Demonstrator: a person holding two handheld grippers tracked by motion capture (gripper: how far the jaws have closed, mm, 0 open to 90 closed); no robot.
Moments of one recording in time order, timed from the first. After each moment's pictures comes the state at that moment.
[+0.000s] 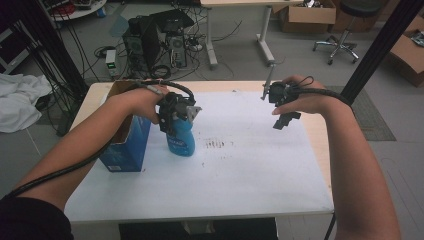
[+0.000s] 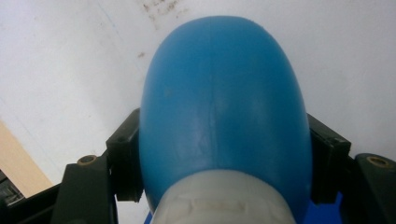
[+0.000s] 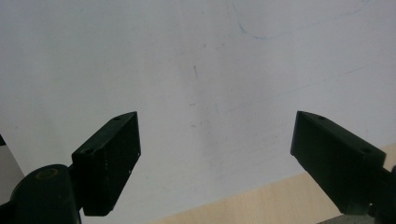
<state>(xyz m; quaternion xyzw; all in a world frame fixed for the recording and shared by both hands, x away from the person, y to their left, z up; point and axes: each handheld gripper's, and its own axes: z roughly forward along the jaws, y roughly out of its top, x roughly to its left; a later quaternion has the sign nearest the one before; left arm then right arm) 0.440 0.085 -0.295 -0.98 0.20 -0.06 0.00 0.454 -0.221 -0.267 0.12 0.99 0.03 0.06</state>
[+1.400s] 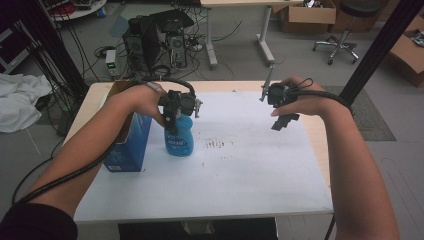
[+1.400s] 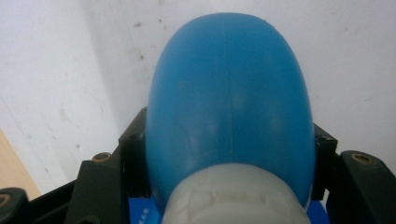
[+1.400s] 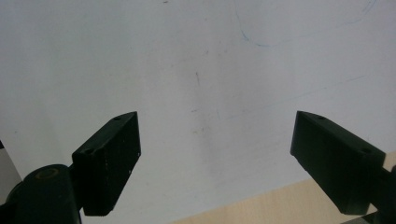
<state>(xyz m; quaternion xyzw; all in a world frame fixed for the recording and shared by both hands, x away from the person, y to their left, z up) 0.442 0.077 -0.282 -1.00 0.05 -0.02 0.03 0.451 -0.218 -0.269 0.11 0.99 0.04 0.07</state>
